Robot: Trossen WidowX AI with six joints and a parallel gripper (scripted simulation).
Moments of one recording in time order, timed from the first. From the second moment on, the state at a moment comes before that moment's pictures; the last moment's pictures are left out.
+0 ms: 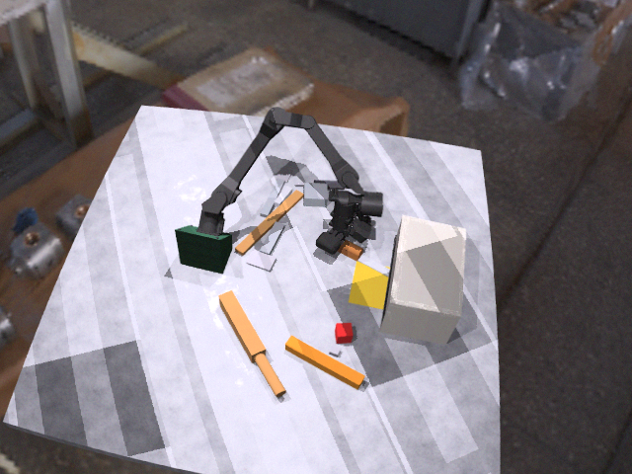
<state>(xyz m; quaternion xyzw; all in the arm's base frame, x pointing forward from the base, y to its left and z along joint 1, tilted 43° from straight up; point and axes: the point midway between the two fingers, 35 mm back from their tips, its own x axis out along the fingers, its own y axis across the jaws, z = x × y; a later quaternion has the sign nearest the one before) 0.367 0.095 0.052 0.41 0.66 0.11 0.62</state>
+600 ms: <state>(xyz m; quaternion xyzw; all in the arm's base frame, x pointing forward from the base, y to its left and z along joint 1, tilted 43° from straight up) 0.384 0.089 0.048 0.41 0.66 0.11 0.62</state>
